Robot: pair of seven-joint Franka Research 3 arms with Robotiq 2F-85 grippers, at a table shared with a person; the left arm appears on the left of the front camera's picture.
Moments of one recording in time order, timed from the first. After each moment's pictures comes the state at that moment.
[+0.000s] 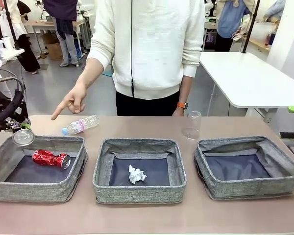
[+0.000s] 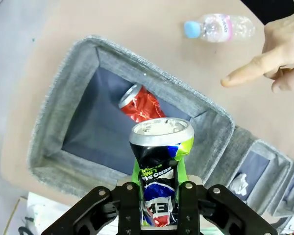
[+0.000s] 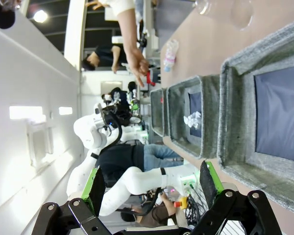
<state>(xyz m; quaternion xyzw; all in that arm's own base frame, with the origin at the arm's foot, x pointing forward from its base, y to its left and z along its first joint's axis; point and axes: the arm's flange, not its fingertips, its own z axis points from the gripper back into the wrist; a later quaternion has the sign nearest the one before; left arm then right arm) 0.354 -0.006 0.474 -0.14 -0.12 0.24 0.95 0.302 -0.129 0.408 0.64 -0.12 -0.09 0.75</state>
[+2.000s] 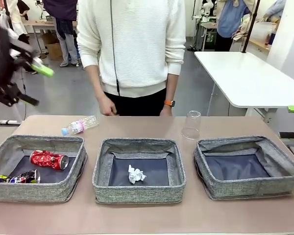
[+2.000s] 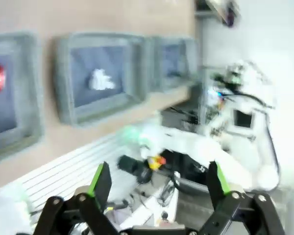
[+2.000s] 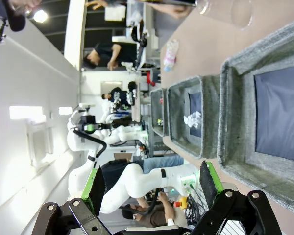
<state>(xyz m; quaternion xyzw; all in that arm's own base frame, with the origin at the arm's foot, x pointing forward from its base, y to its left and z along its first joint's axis) 0.316 -0.045 0.582 -0.49 -0.04 -0.02 0.87 0.302 -0.129 0.408 0.64 -0.12 -0.09 0.75</state>
